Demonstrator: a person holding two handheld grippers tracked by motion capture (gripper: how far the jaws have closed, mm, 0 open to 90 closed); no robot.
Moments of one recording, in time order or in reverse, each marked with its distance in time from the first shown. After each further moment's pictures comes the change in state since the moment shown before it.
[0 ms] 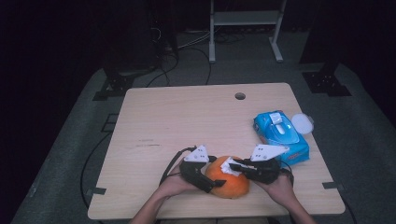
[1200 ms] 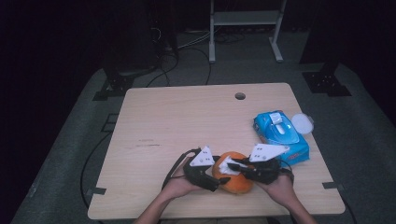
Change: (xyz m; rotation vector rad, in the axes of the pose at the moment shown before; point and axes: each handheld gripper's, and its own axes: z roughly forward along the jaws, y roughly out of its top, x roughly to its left) left arm -0.015 0.010 0.005 -0.017 0.081 0.073; right arm 0.010 0.015 -0.005 -0.011 0.015 -0.044
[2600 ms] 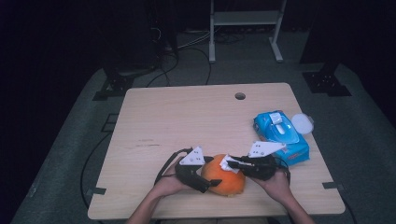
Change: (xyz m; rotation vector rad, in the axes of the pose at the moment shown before) left arm 0.017 -0.018 -0.020 -0.006 -0.059 -0.021; right arm -0.021 -0.017 0.012 0.001 -0.012 0.069
